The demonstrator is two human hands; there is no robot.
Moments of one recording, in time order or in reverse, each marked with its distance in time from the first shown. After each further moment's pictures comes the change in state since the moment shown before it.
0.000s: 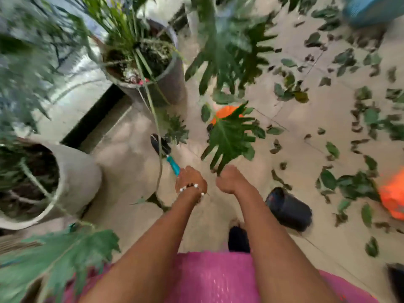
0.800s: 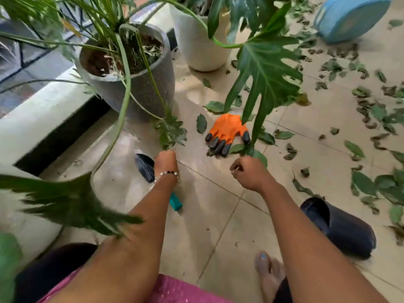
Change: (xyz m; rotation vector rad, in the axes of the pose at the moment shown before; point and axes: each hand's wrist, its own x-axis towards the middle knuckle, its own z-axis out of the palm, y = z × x) left_hand 0.214 -0.042 0.028 -0.037 0.517 0.292; right_hand 0.099 0.066 0.039 0.013 0.437 -0.007
